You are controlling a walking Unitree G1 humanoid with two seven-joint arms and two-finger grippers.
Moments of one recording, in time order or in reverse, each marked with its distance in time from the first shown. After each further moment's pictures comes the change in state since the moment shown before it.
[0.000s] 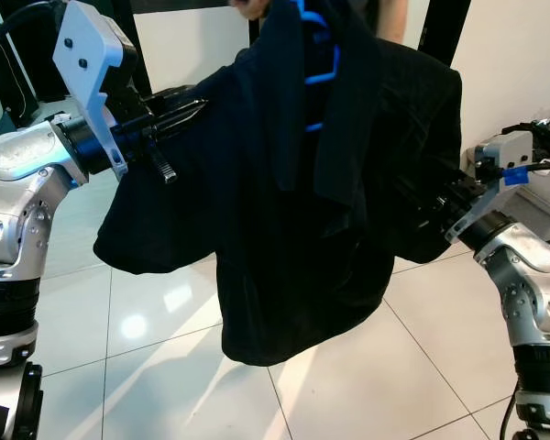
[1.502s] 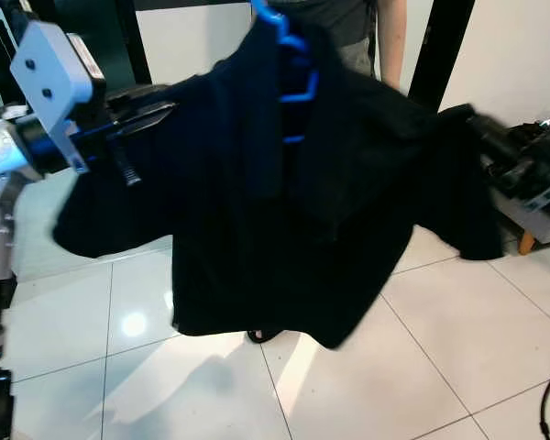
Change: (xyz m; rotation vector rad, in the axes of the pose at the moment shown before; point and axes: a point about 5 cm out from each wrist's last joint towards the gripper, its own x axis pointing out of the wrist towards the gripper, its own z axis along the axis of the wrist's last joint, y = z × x) left arm -0.019 0.010 0.011 0.225 -0.113 -0.058; right arm -0.019 -0.027 0.050 0.009 -0.030 0.194
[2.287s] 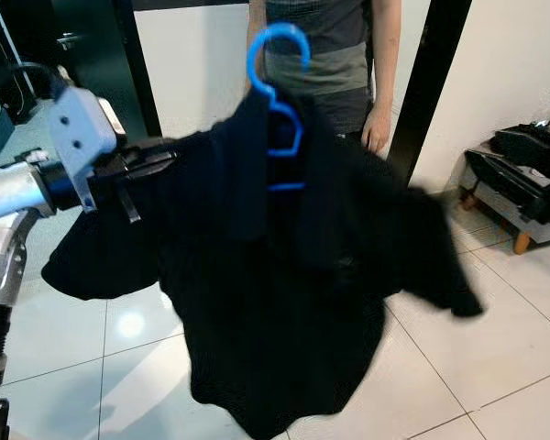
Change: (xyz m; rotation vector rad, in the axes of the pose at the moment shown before) left arm -0.032 -0.029 -0.053 -0.059 0.260 -0.040; right arm -0.057 -0.028 -0.018 0.160 0.066 -0.140
